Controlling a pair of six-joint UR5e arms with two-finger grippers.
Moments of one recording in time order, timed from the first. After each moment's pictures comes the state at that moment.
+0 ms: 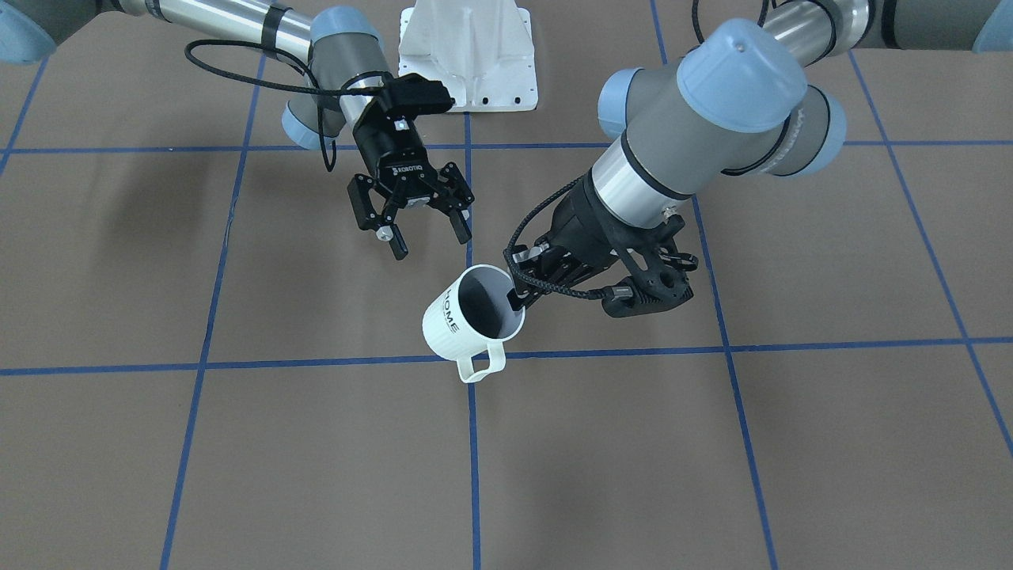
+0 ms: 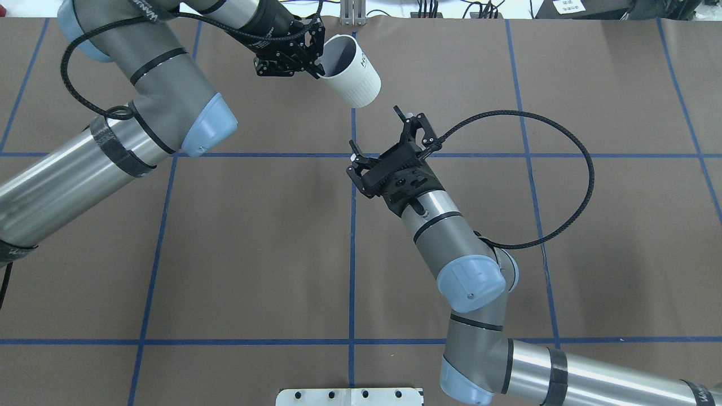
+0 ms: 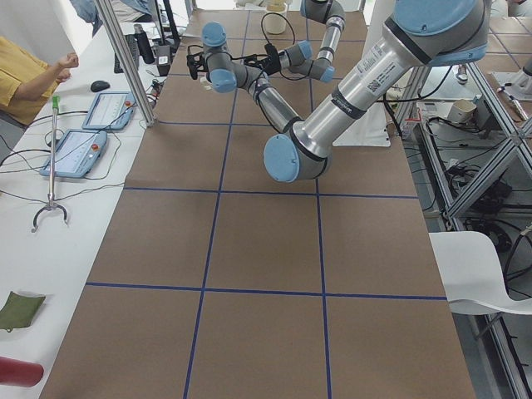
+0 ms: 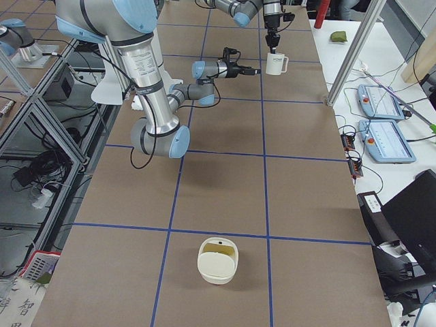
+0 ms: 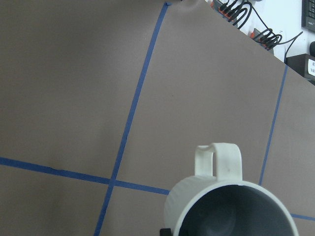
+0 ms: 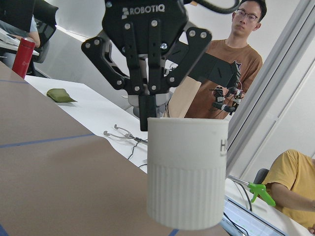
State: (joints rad) left arm -0.89 -2.42 -1.45 -2.05 -2.24 -1.55; right arm 0.32 -1.04 1.58 -0.39 0.76 0.14
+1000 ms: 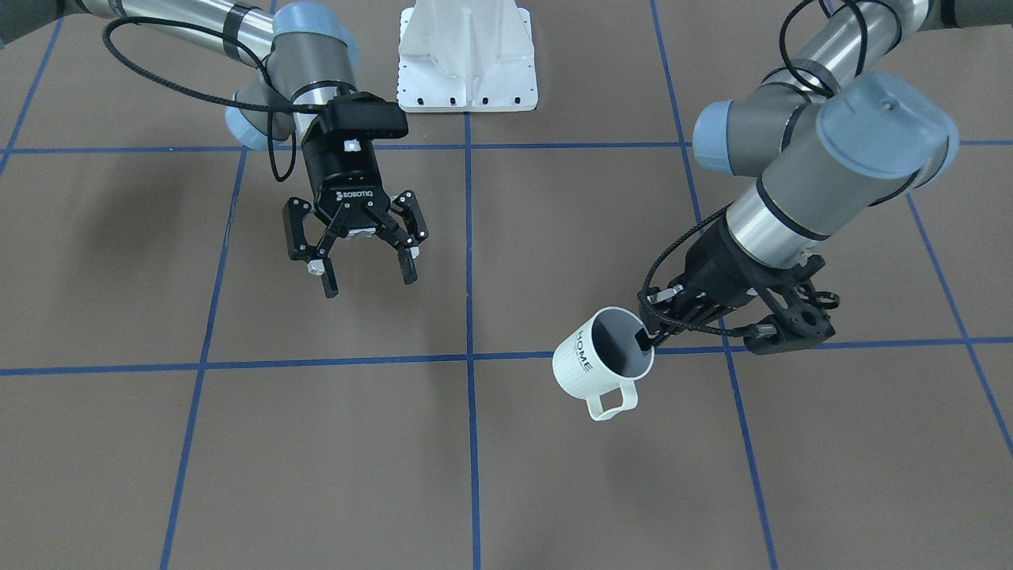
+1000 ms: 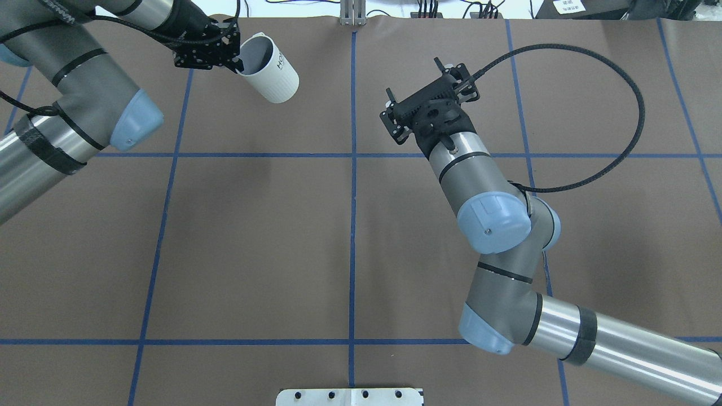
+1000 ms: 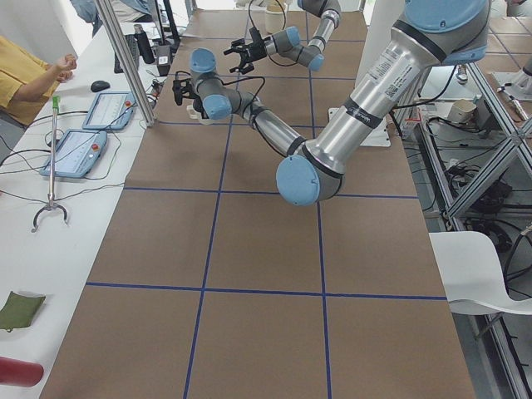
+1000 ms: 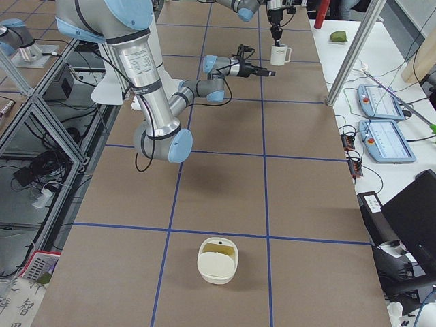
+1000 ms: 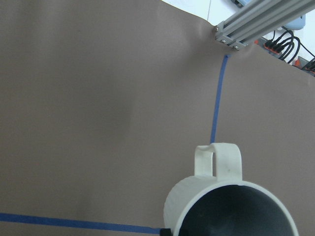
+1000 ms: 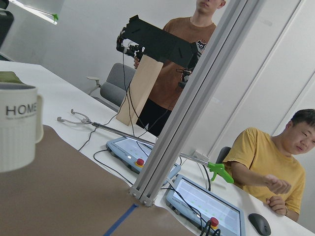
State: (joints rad) left arm -1.00 -2.23 -1.49 -2.04 -2.24 -1.29; right arm 0.50 -1.05 1.64 -0.67 0.86 0.34
